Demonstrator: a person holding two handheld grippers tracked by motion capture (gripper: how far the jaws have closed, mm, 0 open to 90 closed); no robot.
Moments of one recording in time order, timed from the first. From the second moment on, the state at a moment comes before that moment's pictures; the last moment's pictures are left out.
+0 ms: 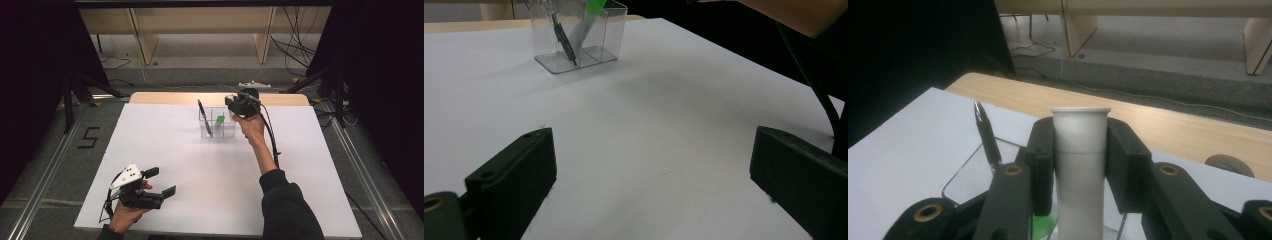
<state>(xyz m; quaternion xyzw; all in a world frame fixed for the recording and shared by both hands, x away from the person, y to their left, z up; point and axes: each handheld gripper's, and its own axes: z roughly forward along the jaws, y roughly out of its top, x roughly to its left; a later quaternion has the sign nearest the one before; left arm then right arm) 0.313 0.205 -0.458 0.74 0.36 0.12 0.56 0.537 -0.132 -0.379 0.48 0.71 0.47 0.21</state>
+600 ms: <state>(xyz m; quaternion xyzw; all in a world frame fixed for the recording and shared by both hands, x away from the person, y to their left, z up) 0.313 0.205 -0.457 0.74 0.36 0.12 0.56 0.548 -0.129 -0.384 0.50 0.70 0.46 0.22</state>
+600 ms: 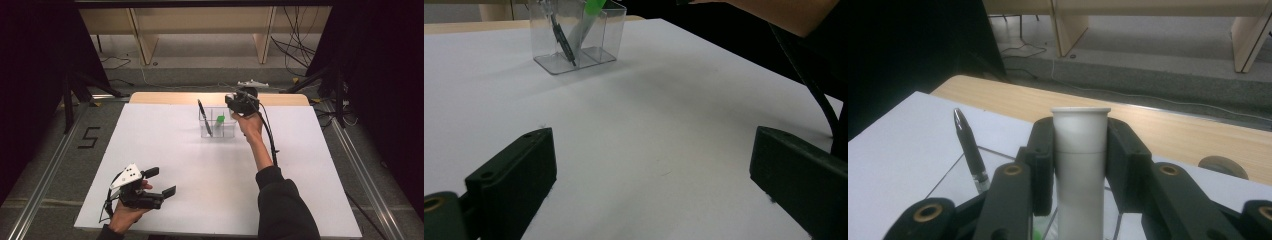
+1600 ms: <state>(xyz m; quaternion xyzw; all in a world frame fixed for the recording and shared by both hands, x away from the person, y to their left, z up) 0.313 0.206 -0.457 0.74 0.36 0.12 0.56 0.555 -0.118 -0.397 0.50 0.70 0.45 0.23</state>
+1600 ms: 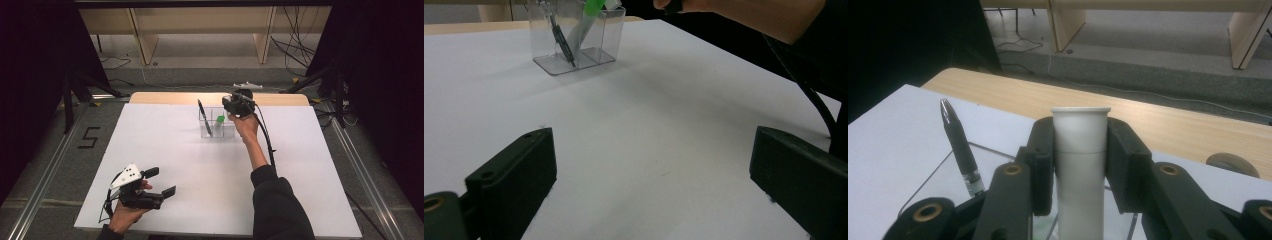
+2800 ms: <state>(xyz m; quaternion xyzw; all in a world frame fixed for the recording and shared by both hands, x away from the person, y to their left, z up) 0.313 0.206 -0.457 0.74 0.35 0.12 0.56 0.554 -0.115 -0.402 0.49 0.71 0.44 0.22</state>
